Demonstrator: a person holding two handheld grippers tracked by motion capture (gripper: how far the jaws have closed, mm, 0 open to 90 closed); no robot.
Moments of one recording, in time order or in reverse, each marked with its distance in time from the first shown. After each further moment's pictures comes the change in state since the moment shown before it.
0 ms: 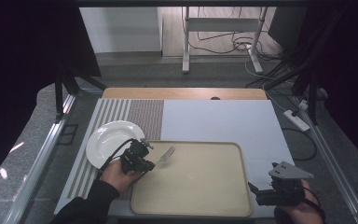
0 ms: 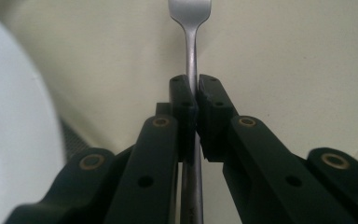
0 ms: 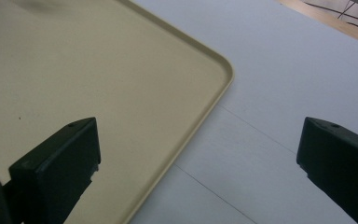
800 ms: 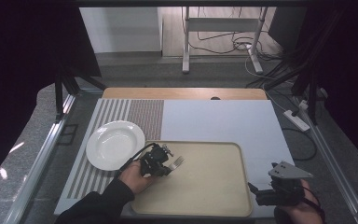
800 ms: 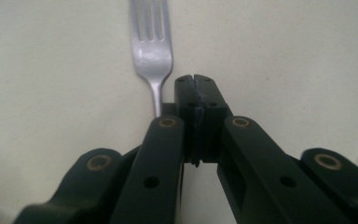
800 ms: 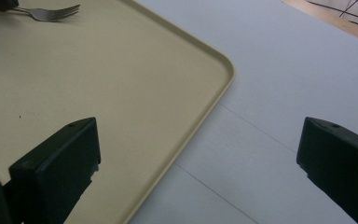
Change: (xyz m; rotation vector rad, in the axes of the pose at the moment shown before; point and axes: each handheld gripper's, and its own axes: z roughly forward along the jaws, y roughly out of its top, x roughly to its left) left arm -0.029 0.030 0.034 0.056 -0.034 0.175; right arm 0.000 0.000 0.001 0.005 0.001 0.000
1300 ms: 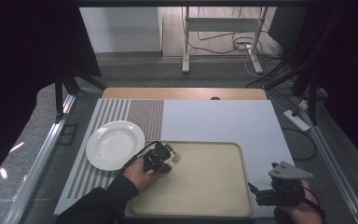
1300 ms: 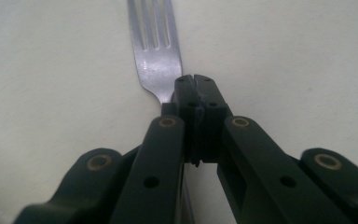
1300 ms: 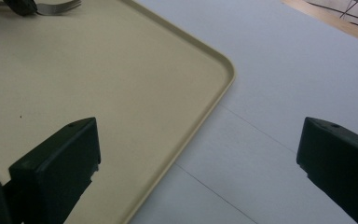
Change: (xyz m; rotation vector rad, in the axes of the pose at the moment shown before) left arm 0.018 0.005 0.007 0.033 0.039 -0.039; right arm 0.000 0.000 0.000 -0.002 0.002 -0.005
